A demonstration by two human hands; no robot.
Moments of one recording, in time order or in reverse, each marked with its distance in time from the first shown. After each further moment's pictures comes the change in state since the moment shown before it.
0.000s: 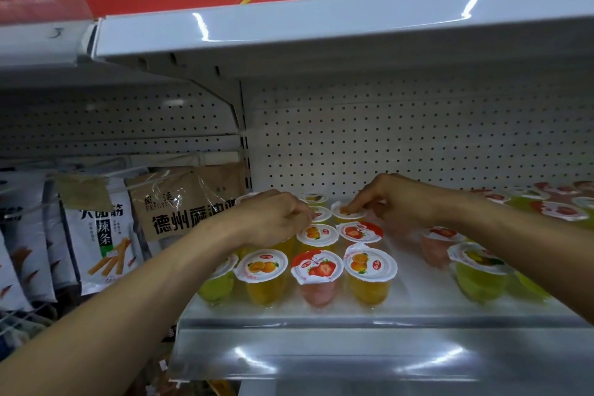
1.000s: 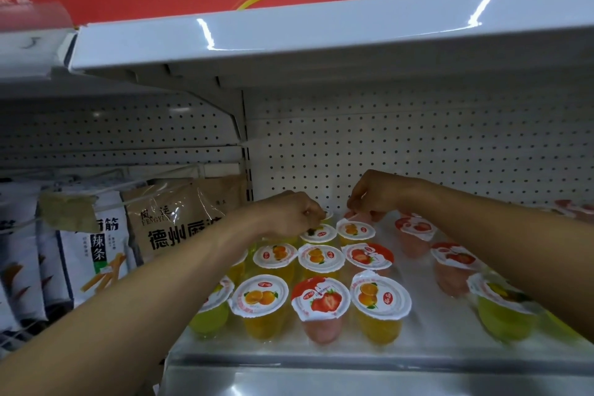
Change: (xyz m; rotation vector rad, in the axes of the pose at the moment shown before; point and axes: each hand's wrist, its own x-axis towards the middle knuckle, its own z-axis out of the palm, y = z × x) left_hand 0.057 0.001 -0.005 -0.072 -0.063 -0.073; right_hand 0.077 0.014 -0.005 0.169 -0.037 0.431
